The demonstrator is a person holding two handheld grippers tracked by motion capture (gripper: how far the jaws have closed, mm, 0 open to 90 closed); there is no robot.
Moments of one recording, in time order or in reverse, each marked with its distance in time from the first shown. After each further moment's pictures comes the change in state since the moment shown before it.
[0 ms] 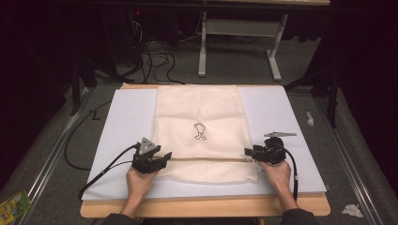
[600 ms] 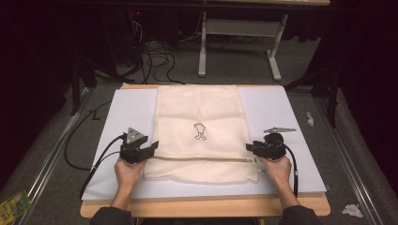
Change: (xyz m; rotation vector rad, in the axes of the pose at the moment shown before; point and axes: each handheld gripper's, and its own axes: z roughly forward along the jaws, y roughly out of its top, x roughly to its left) left arm 0.034 0.017 -0.020 -0.023 0.103 -0.027; right arm -0.001 0.013 -0.002 -0.012 -0.043 -0.037
